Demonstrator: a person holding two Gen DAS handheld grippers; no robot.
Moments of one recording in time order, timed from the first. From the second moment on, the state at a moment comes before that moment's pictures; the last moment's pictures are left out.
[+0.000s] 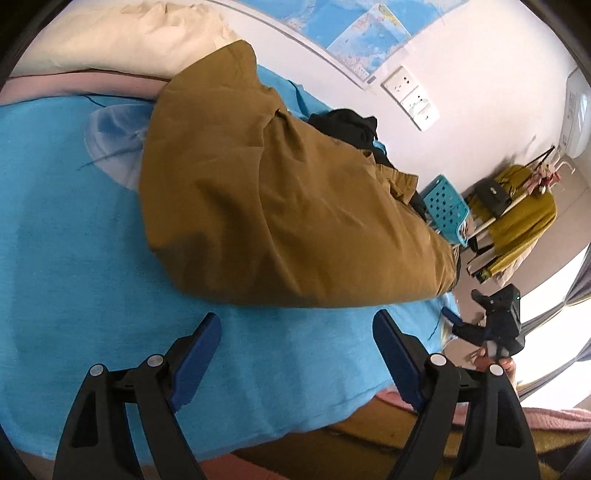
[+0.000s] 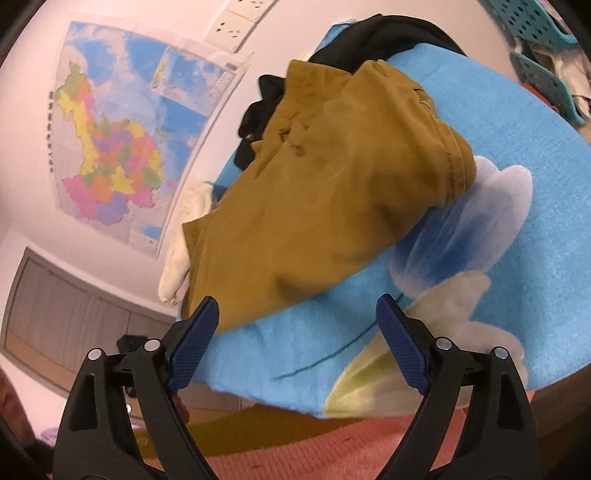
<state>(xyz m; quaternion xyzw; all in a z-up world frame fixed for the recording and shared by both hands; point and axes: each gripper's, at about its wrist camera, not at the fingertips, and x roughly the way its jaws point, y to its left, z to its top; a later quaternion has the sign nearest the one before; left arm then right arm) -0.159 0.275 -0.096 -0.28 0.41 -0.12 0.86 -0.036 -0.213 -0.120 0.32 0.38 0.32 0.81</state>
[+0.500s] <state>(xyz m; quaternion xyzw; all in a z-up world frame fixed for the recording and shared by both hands) -0.122 0.276 -0.099 -0.34 0.41 -0.14 0.84 -0.005 -0.192 -0.113 0.33 0.36 0.27 0.83</state>
